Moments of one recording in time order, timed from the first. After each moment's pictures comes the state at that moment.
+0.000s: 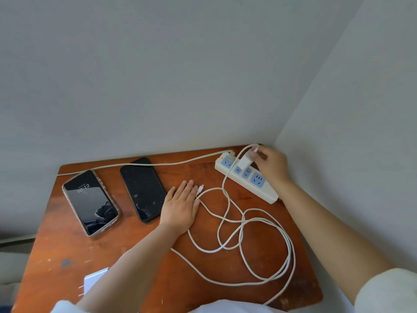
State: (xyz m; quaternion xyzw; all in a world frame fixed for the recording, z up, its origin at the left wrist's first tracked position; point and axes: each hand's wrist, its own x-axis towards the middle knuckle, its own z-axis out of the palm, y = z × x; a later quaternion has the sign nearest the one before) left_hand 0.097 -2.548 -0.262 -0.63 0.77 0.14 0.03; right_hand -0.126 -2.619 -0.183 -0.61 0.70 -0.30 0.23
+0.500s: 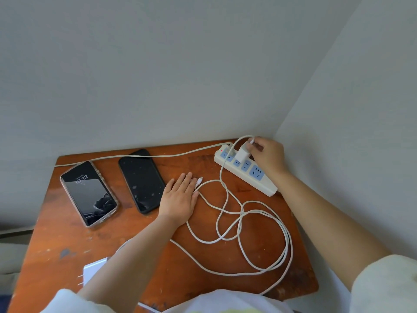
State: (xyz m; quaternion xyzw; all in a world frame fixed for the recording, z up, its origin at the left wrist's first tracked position) left_hand 0.100 -2.558 -0.260 -0.63 0.76 0.13 0.03; right_hand -0.120 -2.628 -0.175 -0.64 0.68 -0.29 0.20
